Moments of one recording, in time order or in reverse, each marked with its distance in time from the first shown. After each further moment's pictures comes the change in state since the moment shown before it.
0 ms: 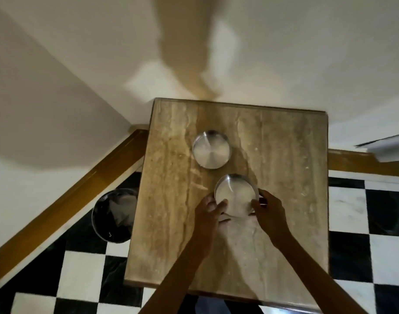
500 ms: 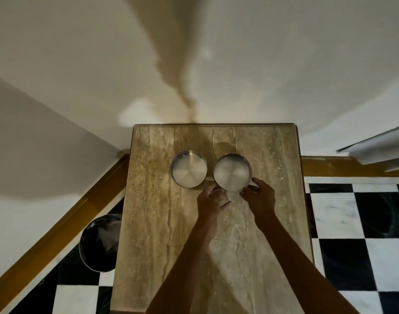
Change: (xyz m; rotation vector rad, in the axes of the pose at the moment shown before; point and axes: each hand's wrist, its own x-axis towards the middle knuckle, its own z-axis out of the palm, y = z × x) left_hand 0.046 0.029 0.078 -0.063 -0.034 0.090; right_hand 0.058 -0.022 -0.026 0.397 0.194 0.091
